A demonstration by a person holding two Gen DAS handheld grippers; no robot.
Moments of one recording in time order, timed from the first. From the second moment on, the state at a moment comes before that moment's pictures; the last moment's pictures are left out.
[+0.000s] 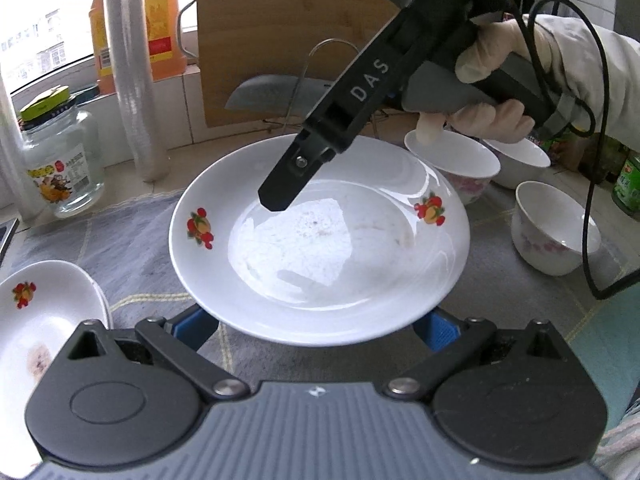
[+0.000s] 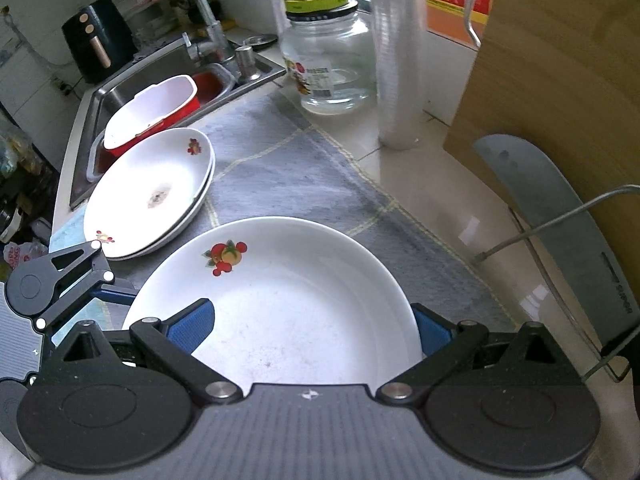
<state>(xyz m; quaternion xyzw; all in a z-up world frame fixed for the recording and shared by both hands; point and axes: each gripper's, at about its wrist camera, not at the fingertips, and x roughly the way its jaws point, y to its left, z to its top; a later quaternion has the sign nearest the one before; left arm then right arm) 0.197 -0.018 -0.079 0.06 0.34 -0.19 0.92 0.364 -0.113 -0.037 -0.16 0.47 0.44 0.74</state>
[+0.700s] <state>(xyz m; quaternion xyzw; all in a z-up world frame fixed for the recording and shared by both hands) 0.154 0.034 -0.061 0.05 0.33 -0.14 0.93 0.330 -0.042 -0.012 -0.19 0.45 0.48 0.73</state>
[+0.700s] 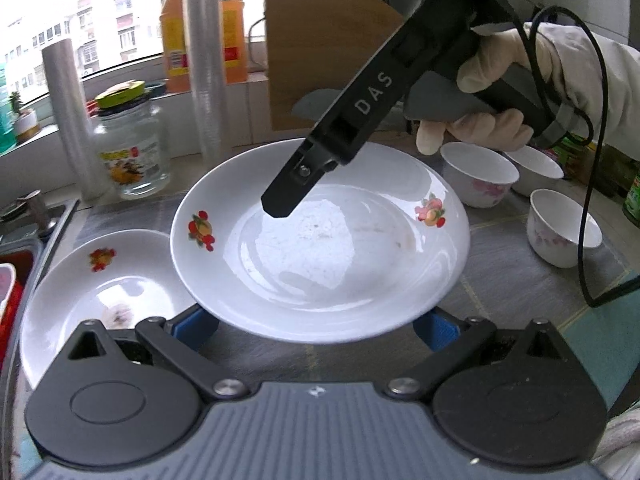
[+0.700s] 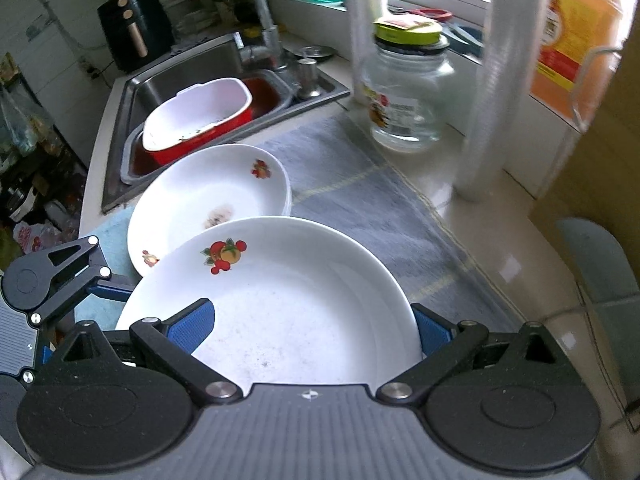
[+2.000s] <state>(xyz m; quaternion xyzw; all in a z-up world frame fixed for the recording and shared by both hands) 0.148 0.143 -0.070 0.02 0.34 -0.06 0.94 0.333 0.093 -0.034 -0.21 0.45 0.53 0.69</state>
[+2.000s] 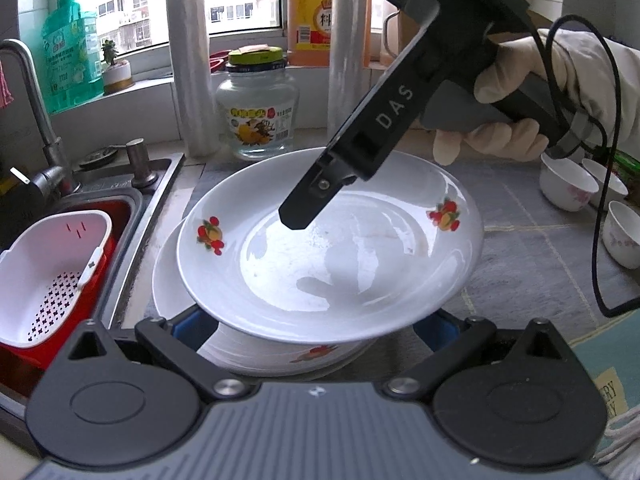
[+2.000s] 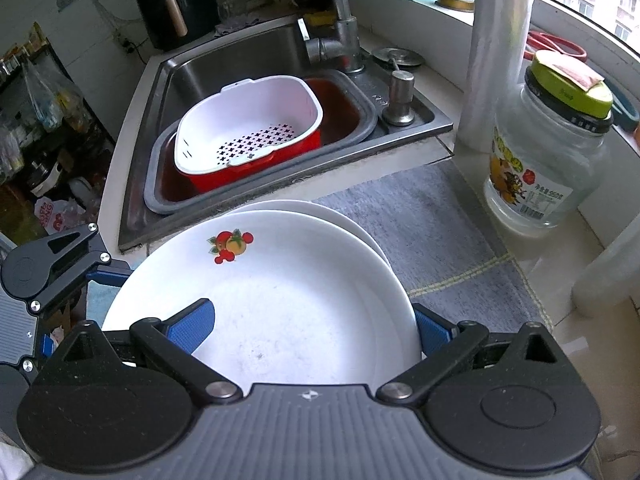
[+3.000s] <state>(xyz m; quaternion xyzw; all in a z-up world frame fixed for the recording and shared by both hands) 0.178 0.161 -0.081 0.00 0.39 -0.10 0.91 0.344 0.106 -0.054 -0.22 0.46 0.51 0.69</state>
